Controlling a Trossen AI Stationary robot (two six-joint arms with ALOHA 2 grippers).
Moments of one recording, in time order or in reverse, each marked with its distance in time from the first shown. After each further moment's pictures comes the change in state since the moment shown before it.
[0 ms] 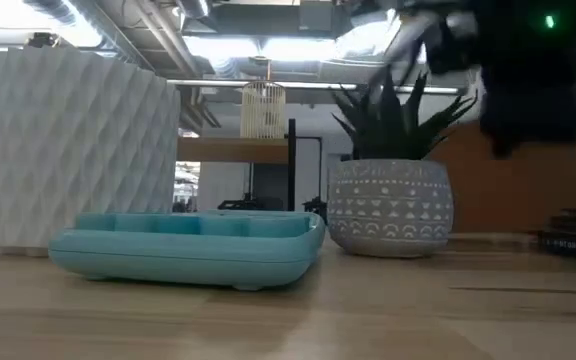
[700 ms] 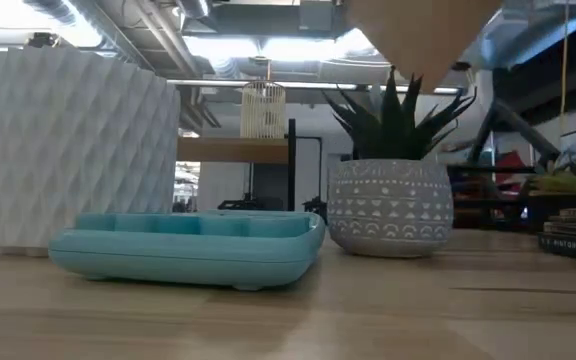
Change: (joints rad) left arm 0.000 0.000 0.000 -0.004 0.000 -0.003; right arm -0.021 -0.519 -0.150 -0.005 0.844 0.395
